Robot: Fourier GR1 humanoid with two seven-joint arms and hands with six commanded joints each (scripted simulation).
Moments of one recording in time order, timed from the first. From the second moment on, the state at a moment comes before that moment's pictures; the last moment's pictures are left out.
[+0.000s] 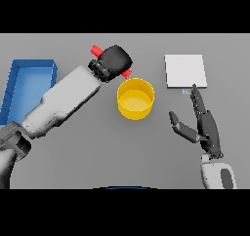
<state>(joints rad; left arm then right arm) -1.11 0.25 -0.79 -0.81 -0.94 -0.31 -0.02 0.09 -0.06 0.09 -1.70 0.17 0.00 -0.09</state>
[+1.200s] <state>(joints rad) -1.44 0.22 -1.16 -0.67 -1.36 -0.27 -0.25 0.09 -0.05 0.09 -1.70 0.19 -0.04 -0.12</state>
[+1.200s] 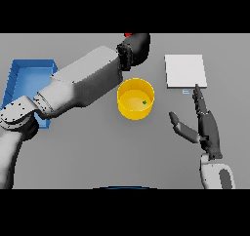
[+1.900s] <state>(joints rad) -1.70 0.48 -0.45 -0.19 -0.82 -0.28 -0.08 0.06 -0.06 0.10 -1.68 0.16 0.00 -0.13</state>
